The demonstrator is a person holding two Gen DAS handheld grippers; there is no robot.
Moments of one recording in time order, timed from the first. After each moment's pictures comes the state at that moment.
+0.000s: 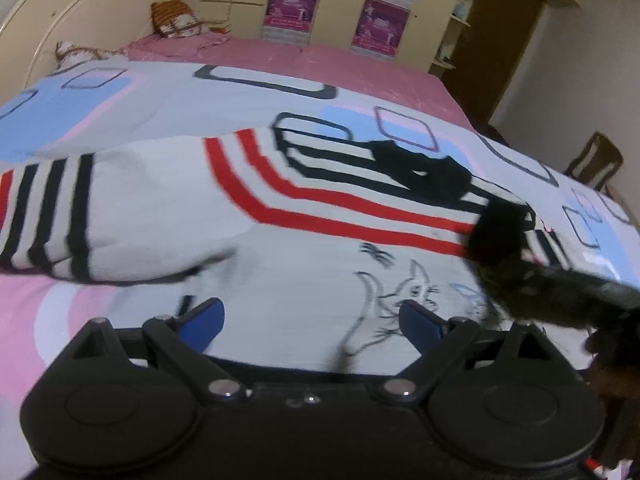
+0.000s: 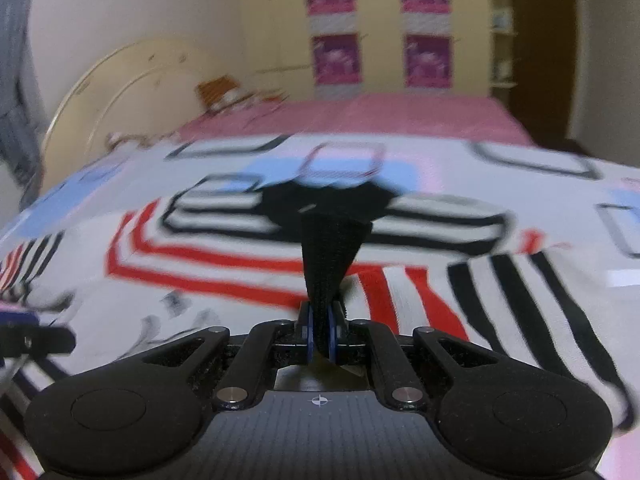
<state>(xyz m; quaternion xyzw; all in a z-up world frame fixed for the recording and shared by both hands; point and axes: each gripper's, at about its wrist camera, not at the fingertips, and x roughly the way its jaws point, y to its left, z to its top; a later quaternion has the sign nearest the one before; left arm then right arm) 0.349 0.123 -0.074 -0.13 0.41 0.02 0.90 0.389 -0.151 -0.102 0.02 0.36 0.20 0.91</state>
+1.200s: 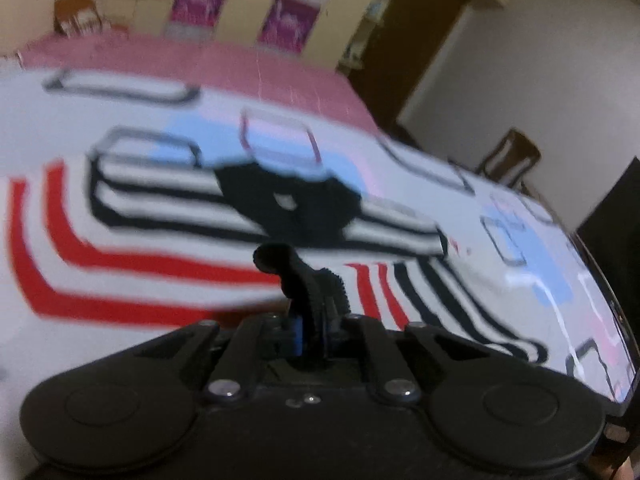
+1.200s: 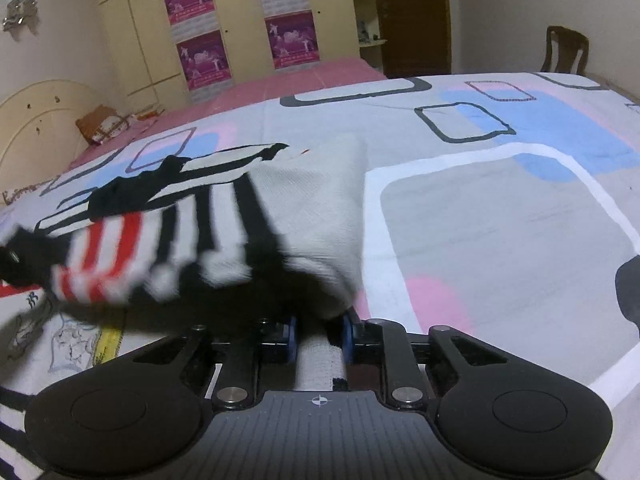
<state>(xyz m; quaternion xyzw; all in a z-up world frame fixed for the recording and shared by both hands) 0.446 0.063 -0.086 -0.15 0.37 -0.12 0.91 0.361 -0.306 -0.127 0.10 0.39 0.02 0.92</state>
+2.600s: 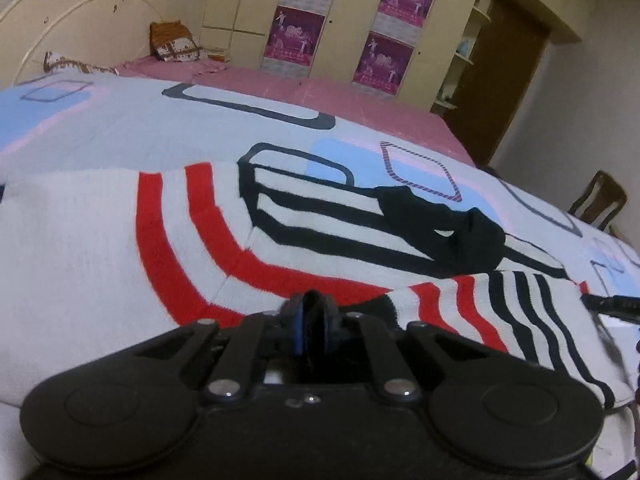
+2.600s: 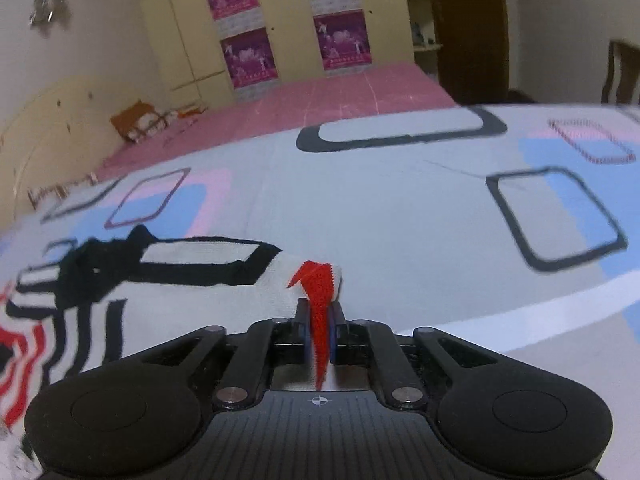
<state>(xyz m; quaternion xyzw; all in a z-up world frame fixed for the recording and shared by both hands) 0.449 0.104 -0.128 -0.14 0.35 0.03 0.92 0.520 -0.344 -0.136 0.09 0.38 0.11 0.91</state>
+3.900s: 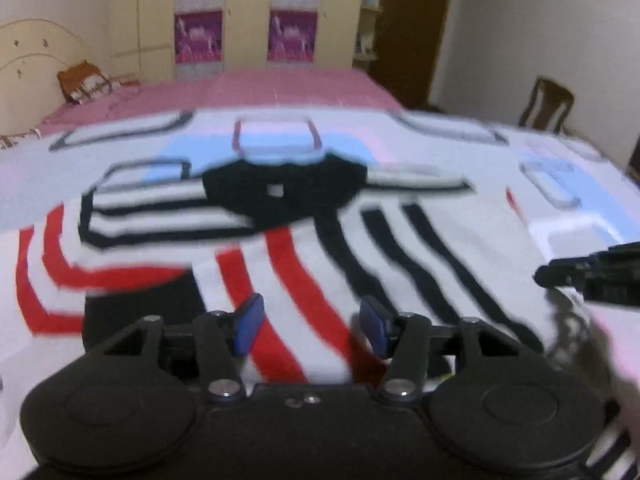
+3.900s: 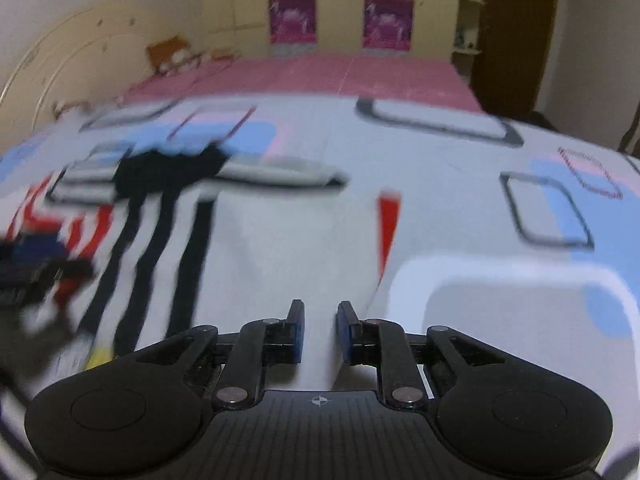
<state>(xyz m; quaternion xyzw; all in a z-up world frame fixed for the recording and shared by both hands) 0.452 -0.017 -0.122 -0.01 0.39 -0.06 0.92 0.420 -0.301 -0.115 -0.03 0.43 0.14 0.89</state>
